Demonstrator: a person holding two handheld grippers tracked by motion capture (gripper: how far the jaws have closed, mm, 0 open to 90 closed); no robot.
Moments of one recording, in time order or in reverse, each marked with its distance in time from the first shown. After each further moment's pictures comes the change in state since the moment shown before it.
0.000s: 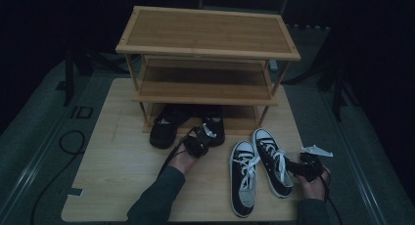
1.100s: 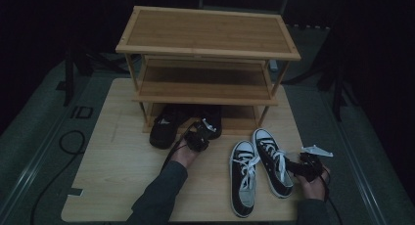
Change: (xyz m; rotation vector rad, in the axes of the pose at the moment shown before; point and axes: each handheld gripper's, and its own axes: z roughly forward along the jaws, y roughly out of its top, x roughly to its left) left arm 0.024 0.004 0.012 0.018 0.020 -0.056; right arm 0.000 0.000 0.000 0.000 0.000 0.000
